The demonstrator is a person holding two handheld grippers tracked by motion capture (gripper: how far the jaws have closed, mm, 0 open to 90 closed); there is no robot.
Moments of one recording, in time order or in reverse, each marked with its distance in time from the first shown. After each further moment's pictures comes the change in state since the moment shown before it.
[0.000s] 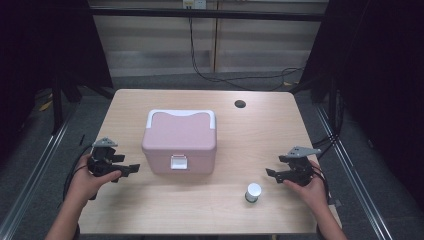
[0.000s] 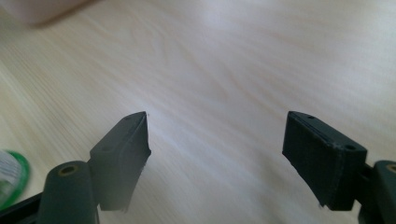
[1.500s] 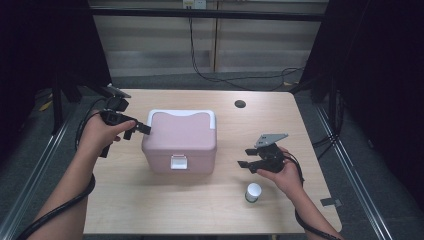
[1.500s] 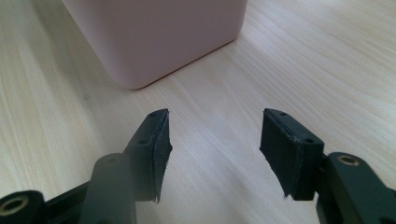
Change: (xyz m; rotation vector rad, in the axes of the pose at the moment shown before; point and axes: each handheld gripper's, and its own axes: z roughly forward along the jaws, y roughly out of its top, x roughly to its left) left arm -0.022 0.133 -0.014 0.189 -0.008 -0.192; right arm 0.051 0.073 0.036 0.016 0.192 -0.151
